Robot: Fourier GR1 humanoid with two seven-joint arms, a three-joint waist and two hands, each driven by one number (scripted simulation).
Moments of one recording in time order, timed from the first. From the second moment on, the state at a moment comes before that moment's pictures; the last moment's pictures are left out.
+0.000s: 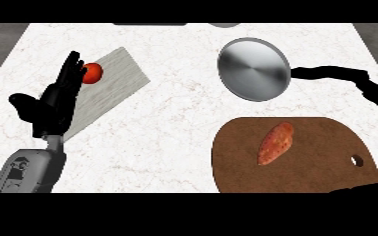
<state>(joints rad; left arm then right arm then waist) -0.23 0.31 -0.04 -1.45 0.16 0.18 0.05 -0.12 -0.80 0.09 -2.25 -0.03 0.11 0.91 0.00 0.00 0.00</state>
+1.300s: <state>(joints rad) -0.22 0.26 0.03 -1.47 0.08 0.12 0.08 -0.16 -0.50 0.23 -1.96 0.28 0.38 0.83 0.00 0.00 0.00</state>
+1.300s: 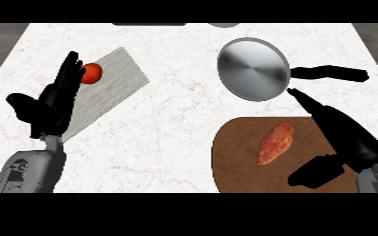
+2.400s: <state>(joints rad) -0.23 0.22 0.08 -1.47 0.03 0.08 0.09 -0.18 -0.35 0.24 -1.78 0.50 0.55 0.80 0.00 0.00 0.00</state>
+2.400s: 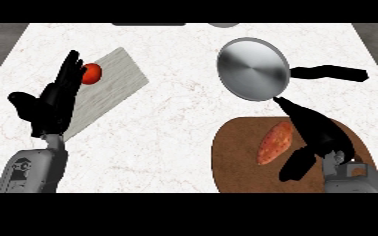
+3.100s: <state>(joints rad) -0.24 0.20 0.10 -1.47 0.02 0.07 0.10 -0.18 -0.31 0.26 -1.64 0.61 0.55 0.59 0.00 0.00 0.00</state>
